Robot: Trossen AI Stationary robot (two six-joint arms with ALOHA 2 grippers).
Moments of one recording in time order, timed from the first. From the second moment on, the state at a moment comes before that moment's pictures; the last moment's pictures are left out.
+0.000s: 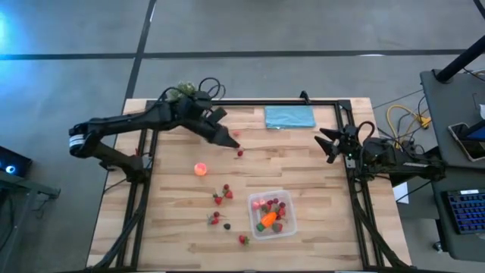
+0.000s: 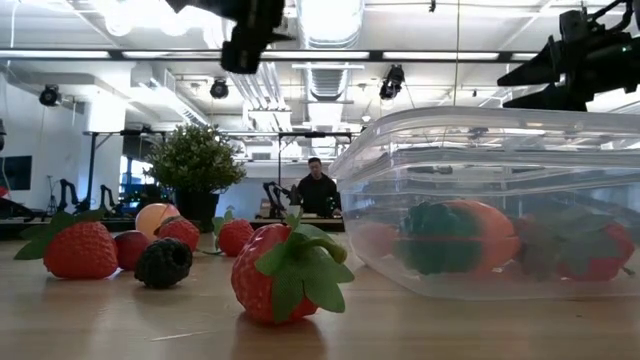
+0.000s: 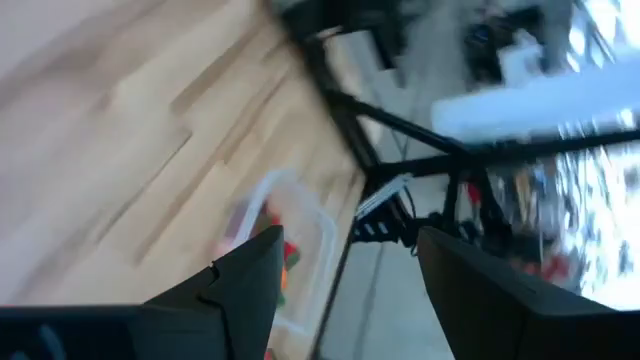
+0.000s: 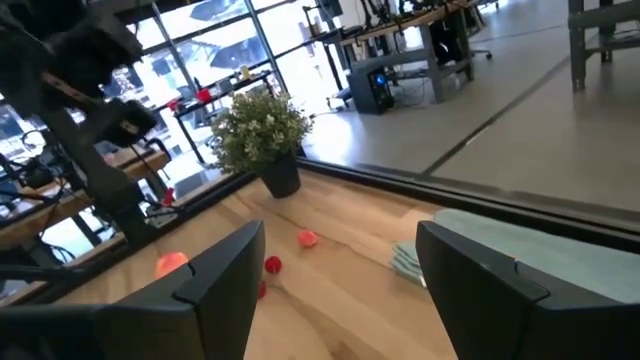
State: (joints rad) left arm 0.30 1.32 1.21 -0.40 0.55 -0.90; right arm -0.04 0.05 0.21 -0.24 0.52 0.40
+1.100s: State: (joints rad) left arm 0.21 1.12 1.17 -1.26 -0.21 -0.91; right arm -0.04 0.05 0.21 -0.24 0.52 0.40
